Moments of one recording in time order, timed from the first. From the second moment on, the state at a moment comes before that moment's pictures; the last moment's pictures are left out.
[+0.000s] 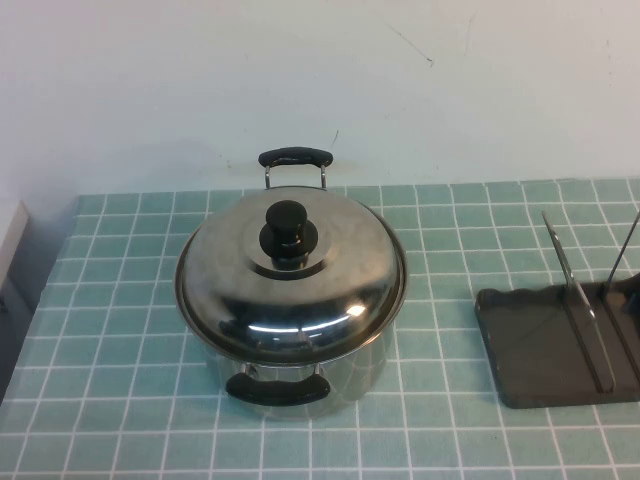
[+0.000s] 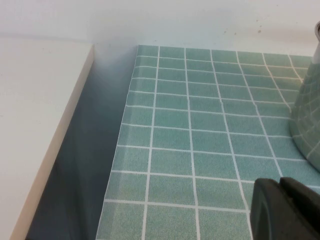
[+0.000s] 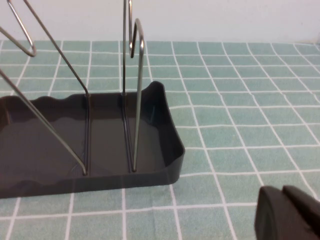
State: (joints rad) right arm -0.08 -0.01 0.02 -0.15 0.42 0.08; left arm 0.08 -0.02 0.02 -0.24 0.34 0.09
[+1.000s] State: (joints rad) right arm -0.08 -0.01 0.02 -0.15 0.42 0.08; left arm 0.08 -0.02 0.02 -0.25 0.34 0.09
